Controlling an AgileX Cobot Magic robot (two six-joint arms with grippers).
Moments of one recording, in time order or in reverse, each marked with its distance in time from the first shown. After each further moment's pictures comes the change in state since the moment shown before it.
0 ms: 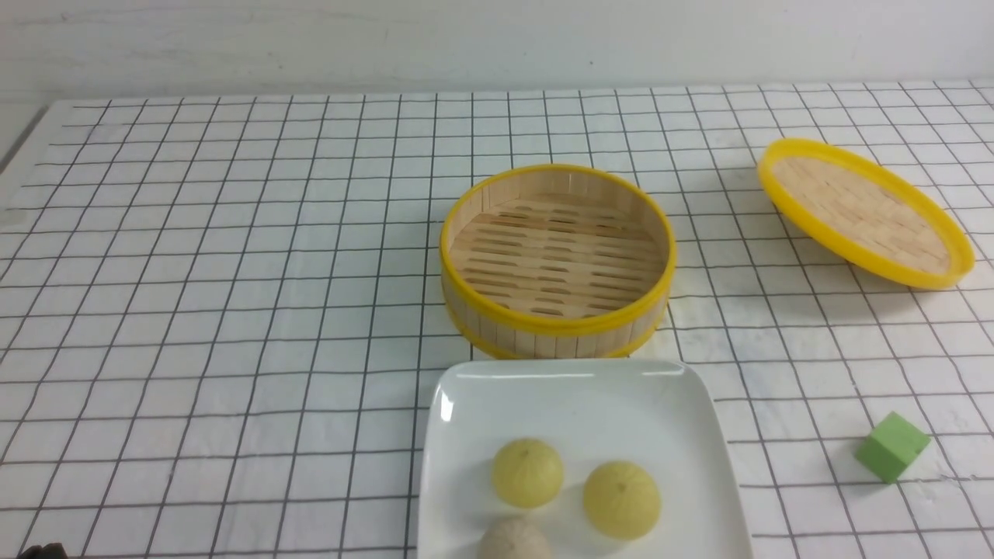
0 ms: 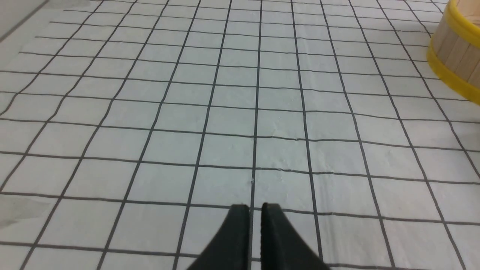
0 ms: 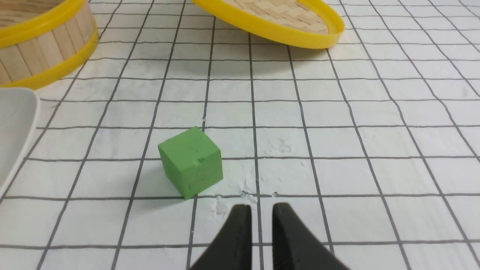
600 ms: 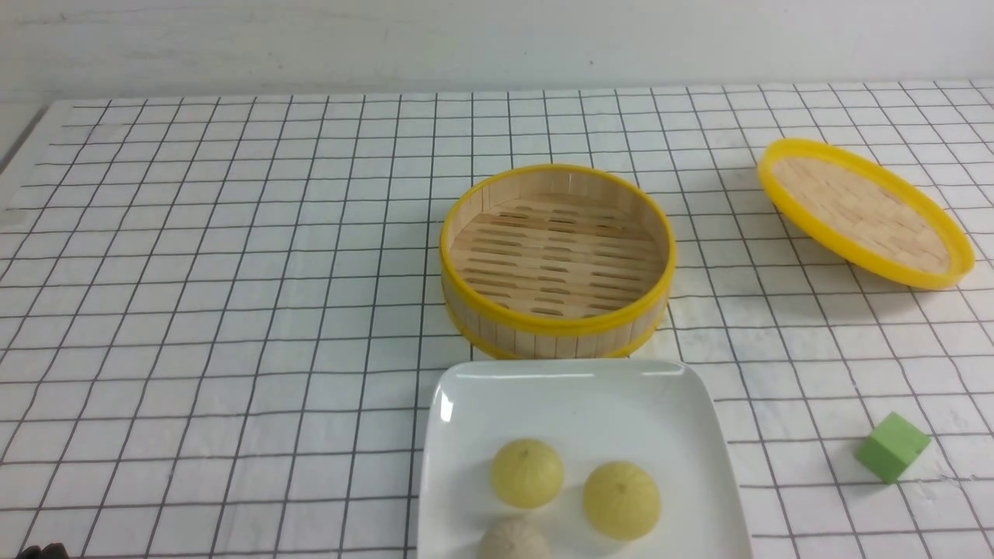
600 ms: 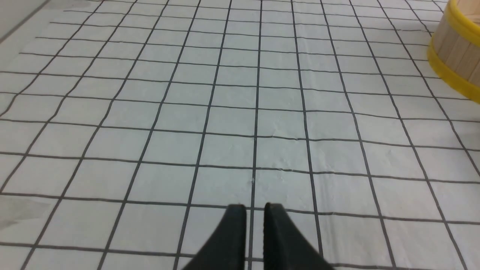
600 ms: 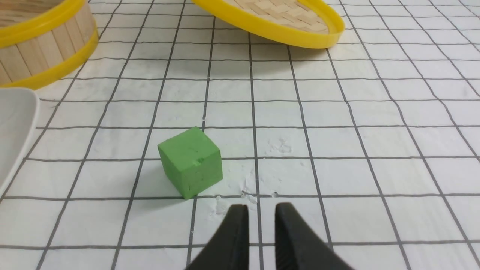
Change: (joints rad) right arm 0.000 0.000 0.000 0.000 0.000 0.000; left arm 0.000 0.000 0.000 0.001 0.001 0.003
